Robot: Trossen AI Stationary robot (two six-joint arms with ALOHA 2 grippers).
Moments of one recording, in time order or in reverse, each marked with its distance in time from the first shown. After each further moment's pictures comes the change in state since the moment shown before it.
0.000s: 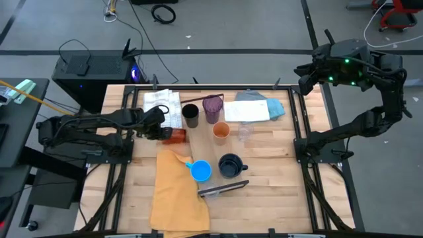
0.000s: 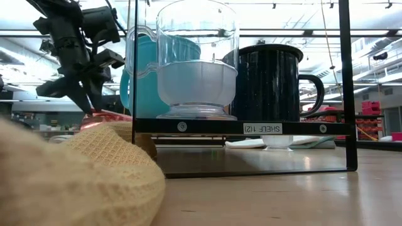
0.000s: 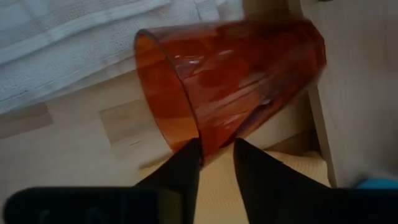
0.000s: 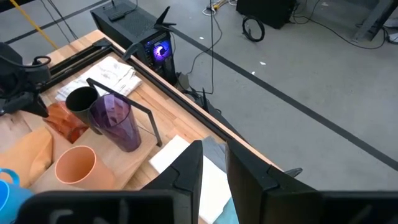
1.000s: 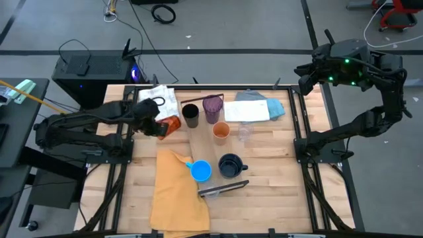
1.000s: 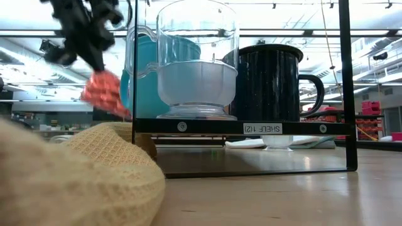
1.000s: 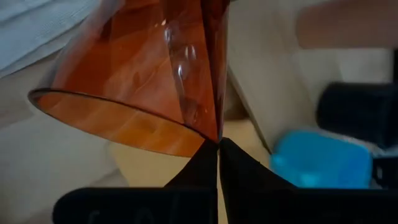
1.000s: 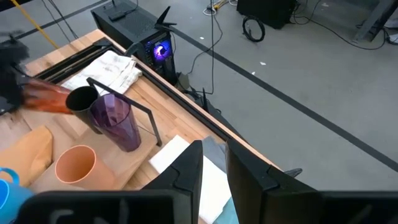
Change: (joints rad) left arm -0.029 -0.070 0.236 -0.203 0.060 0.064; right arm 0.000 0.000 0.000 0.000 0.000 -0.003
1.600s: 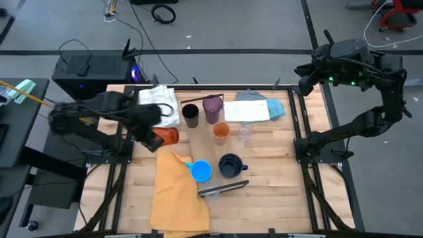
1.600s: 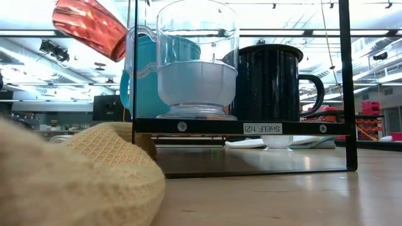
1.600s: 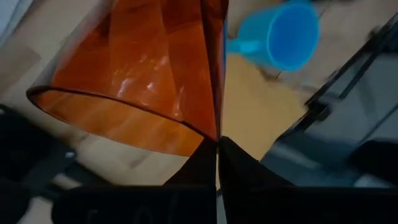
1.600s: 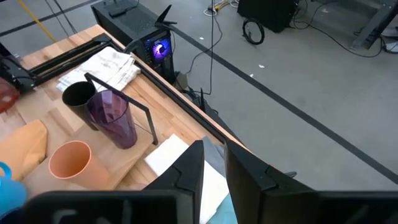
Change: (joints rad) left arm -0.297 0.280 0.691 -0.601 0.043 0.076; right arm 0.000 0.000 0.000 0.000 0.000 -0.044
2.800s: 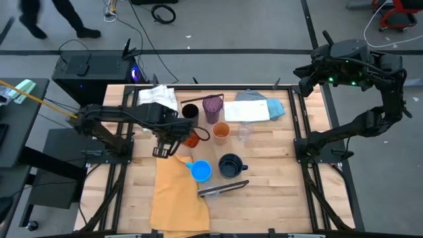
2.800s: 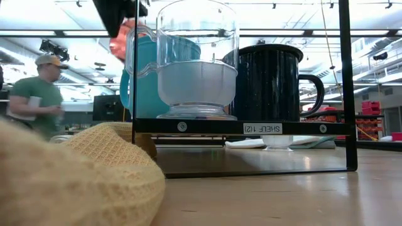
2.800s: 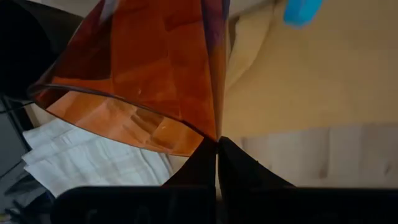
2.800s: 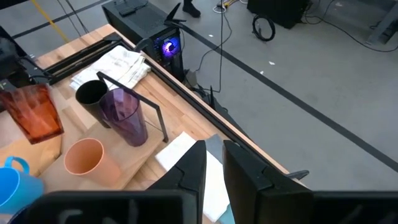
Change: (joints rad) left arm -0.050 0.356 0.143 -0.066 -0.329 1.051; right arm 0.000 0.000 0.000 0.000 -0.042 0.019
